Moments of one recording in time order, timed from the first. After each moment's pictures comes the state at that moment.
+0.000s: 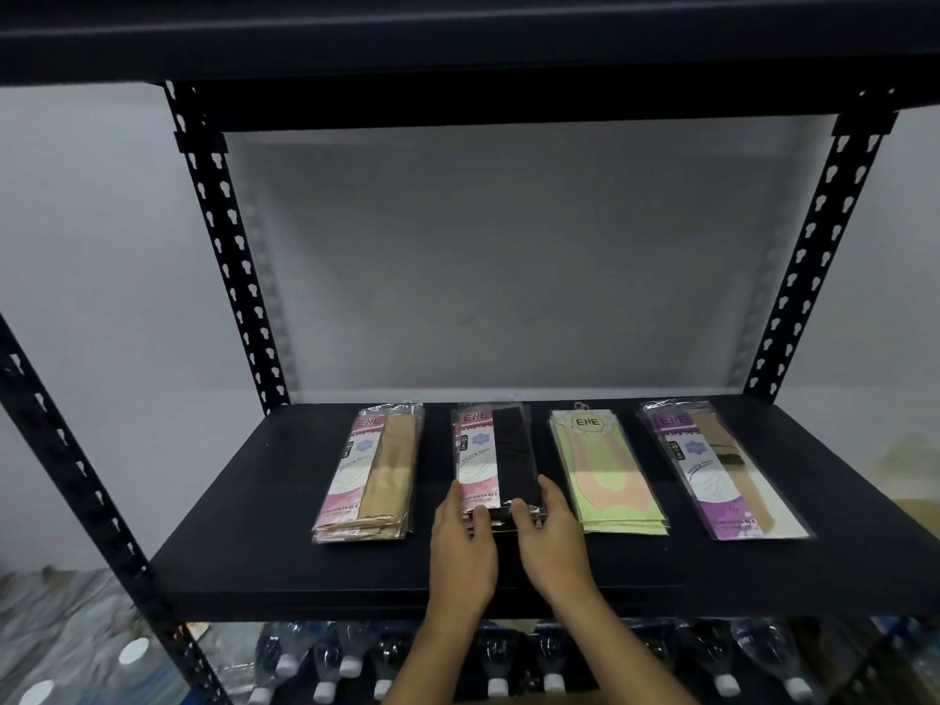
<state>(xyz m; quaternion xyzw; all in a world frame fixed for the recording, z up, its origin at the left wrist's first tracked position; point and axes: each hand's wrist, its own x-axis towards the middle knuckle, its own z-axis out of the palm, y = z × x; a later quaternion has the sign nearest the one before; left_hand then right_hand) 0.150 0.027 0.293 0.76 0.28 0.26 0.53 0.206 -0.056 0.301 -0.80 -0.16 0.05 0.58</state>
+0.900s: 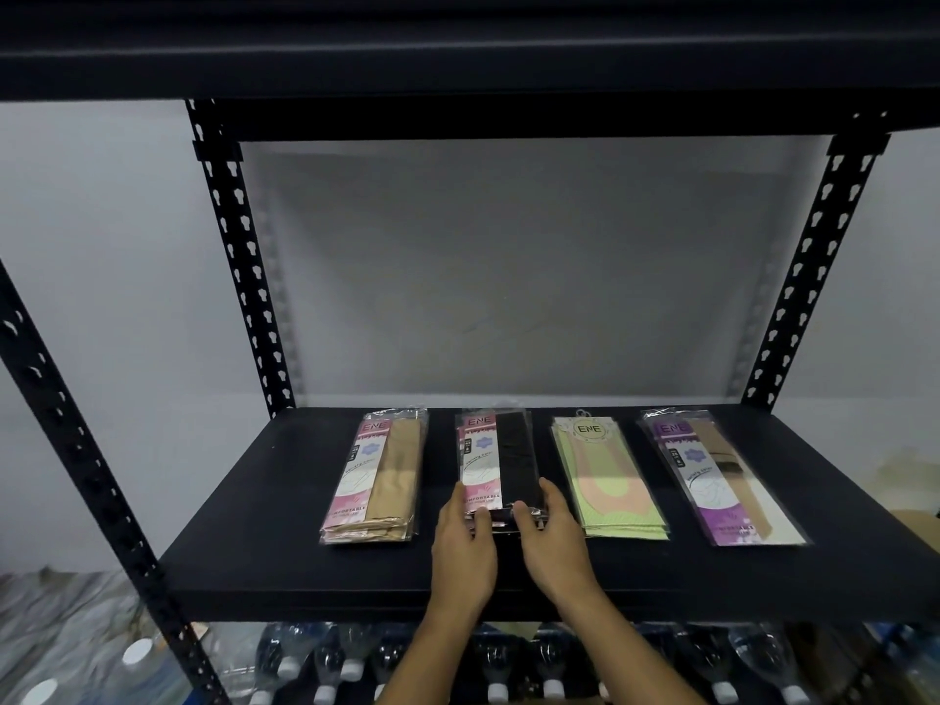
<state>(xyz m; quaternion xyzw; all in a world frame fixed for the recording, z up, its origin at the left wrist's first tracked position) 0.152 0.036 0.286 0.77 0.26 0.25 0.53 0.209 -0.054 0.299 -0.81 -0.16 0.06 0.56</state>
